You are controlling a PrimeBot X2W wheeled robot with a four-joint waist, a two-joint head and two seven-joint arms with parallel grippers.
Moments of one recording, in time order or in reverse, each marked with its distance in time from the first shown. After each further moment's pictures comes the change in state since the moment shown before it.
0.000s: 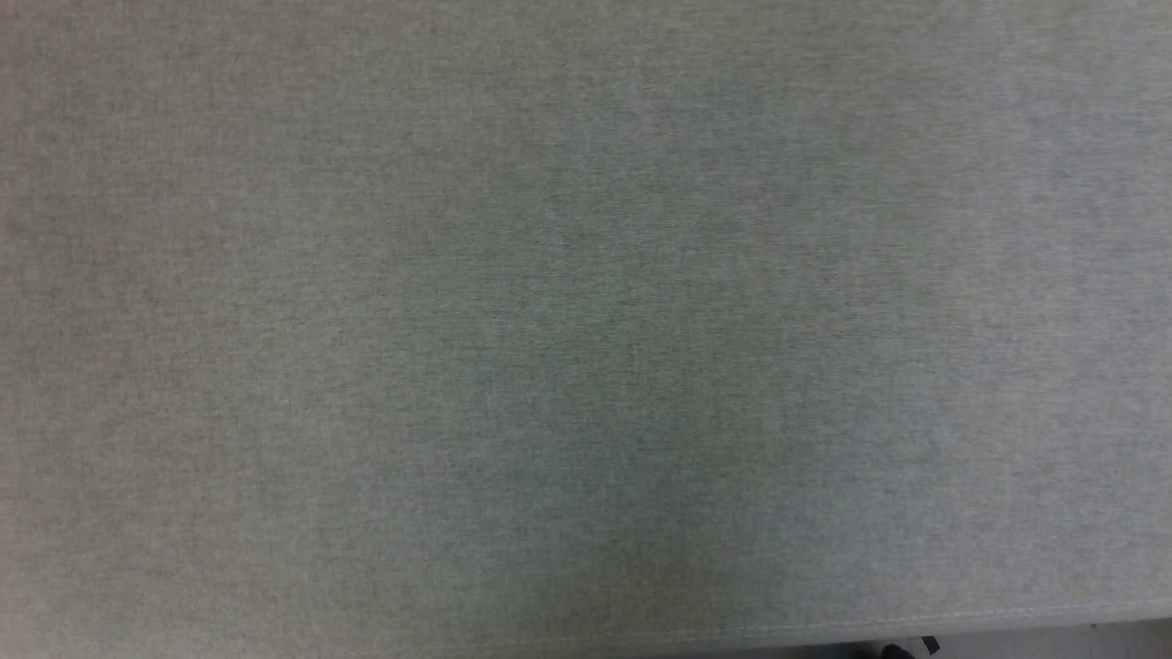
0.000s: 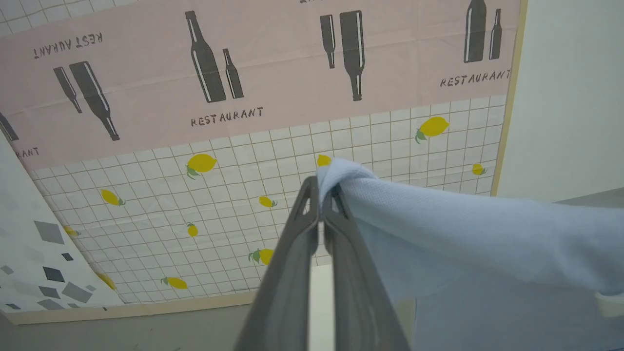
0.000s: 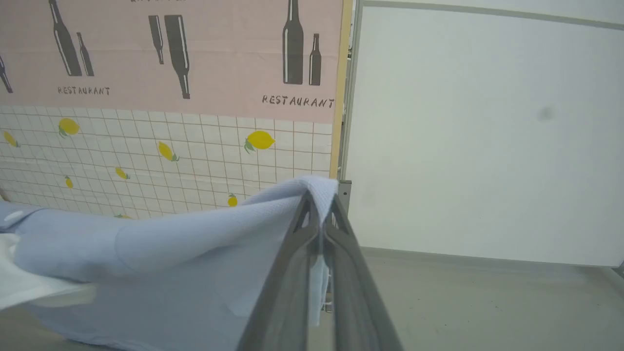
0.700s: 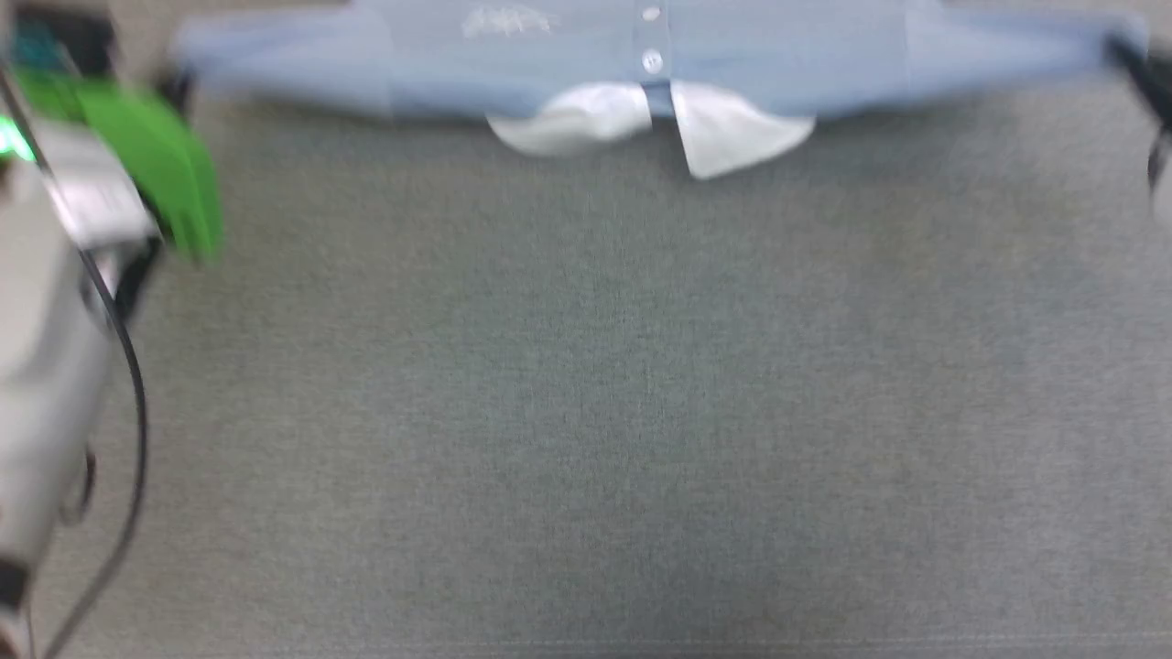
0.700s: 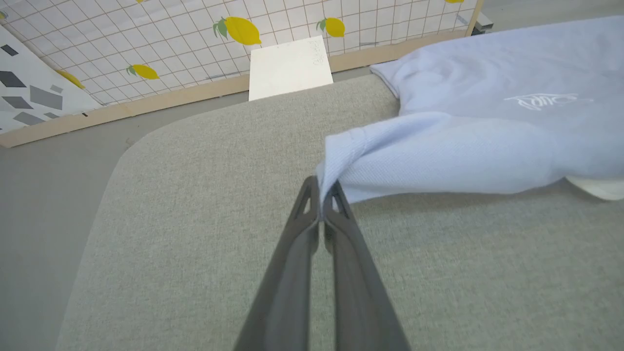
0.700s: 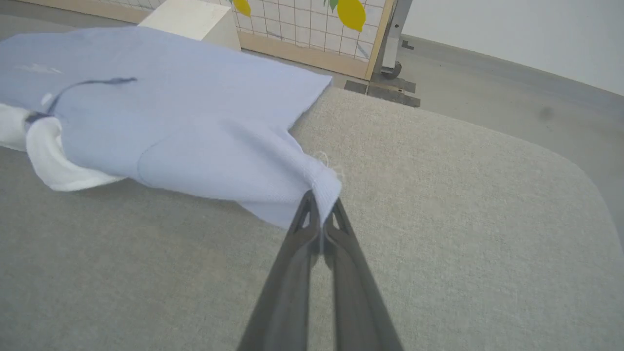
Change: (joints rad) left arm 0.916 0.064 -0.095 -0.188 -0.115 0.052 0.016; right arm 0.720 -0.179 0.350 -0.230 0.213 0.000 0.065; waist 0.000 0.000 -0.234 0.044
